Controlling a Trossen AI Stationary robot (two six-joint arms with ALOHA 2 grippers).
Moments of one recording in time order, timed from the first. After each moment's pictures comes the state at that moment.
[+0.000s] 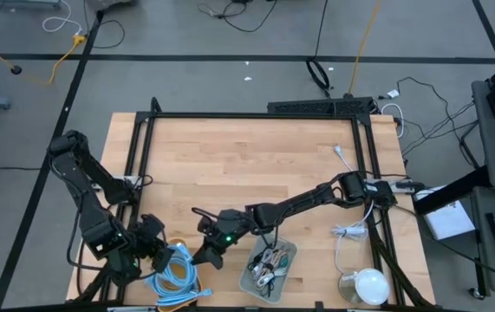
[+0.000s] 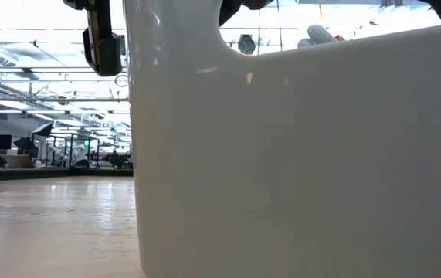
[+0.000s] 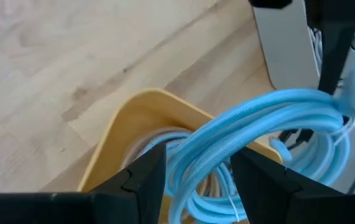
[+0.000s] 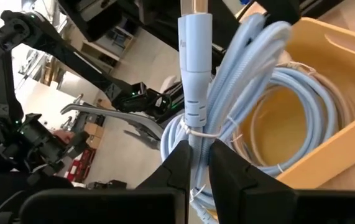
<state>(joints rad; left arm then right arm) -1.01 1.32 1.06 -1.00 -0.44 -1.89 0.27 2.28 1.78 0.30 -0.37 0.93</state>
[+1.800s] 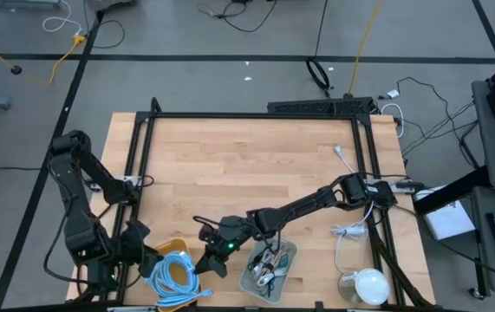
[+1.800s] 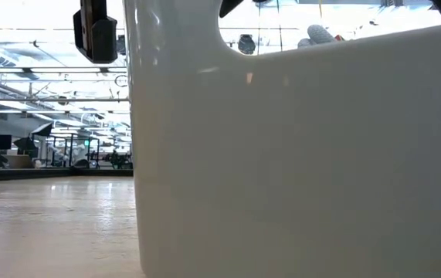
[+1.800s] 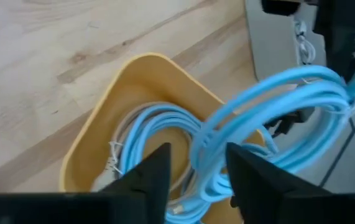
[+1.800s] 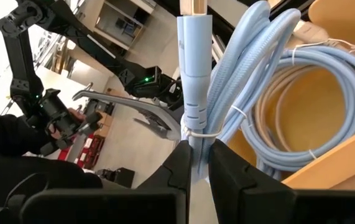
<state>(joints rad) -1.19 1.32 1.07 -1.00 -0.55 -2.16 0.30 2.28 1.78 0.31 -0.39 0.93</state>
